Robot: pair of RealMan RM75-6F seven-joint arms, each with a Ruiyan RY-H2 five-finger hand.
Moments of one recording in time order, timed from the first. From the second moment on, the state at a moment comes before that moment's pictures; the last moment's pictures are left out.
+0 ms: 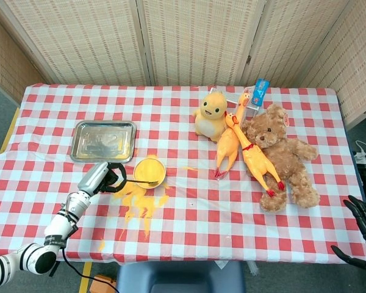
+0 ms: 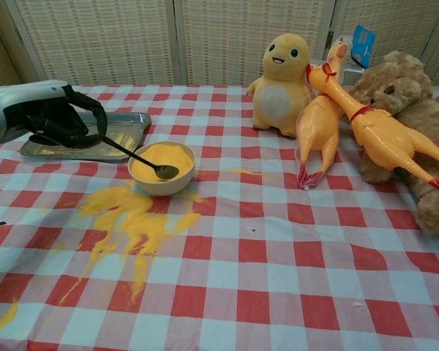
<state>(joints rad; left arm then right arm) -0.65 -1.35 -0.21 -1.57 1.18 0.88 -0.34 -0.10 -0.96 -0.09 -1.58 -1.72 1.67 0.36</state>
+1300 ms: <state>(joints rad) -0.68 -1.47 -0.26 -1.37 1.14 0.94 -0.22 -0.10 -0.96 -0.08 -1.59 -1.70 1.67 0.36</state>
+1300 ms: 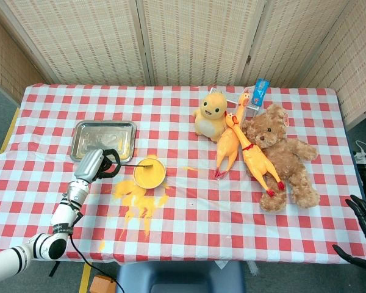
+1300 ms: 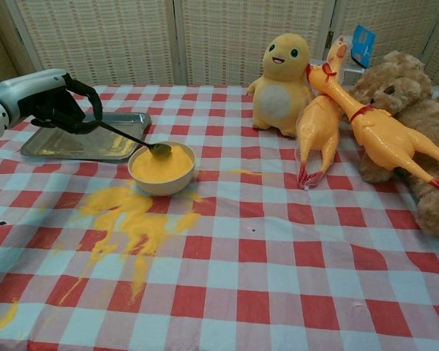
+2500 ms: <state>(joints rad) -0.68 -1.38 -0.30 -1.32 1.17 0.82 -0.49 -0.09 -0.97 -0.08 -1.59 -1.69 1.64 0.33</state>
